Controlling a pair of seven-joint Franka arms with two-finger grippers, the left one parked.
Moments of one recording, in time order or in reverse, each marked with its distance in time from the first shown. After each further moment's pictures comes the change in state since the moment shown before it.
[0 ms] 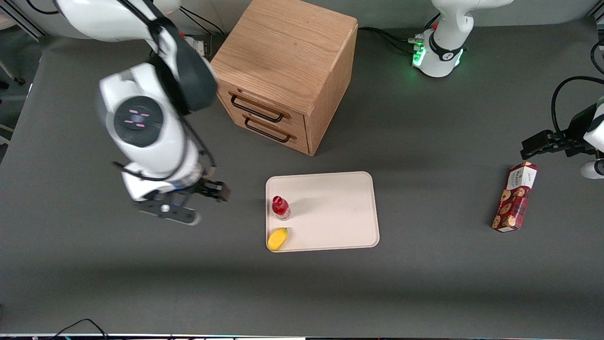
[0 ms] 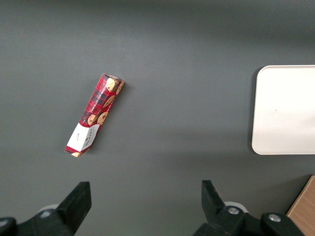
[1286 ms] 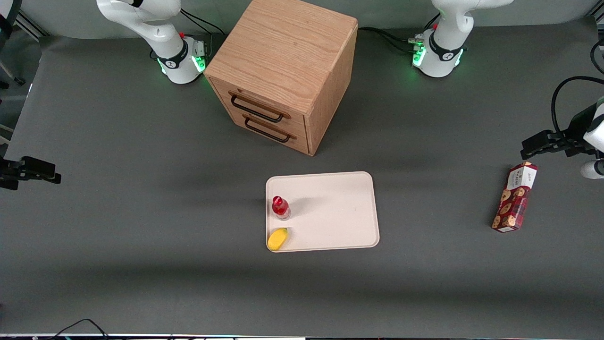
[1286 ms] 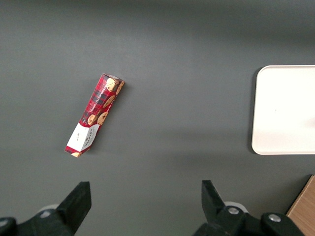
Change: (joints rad) arm -0.197 -0.182 -0.416 -0.129 0.299 -0.006 -0.866
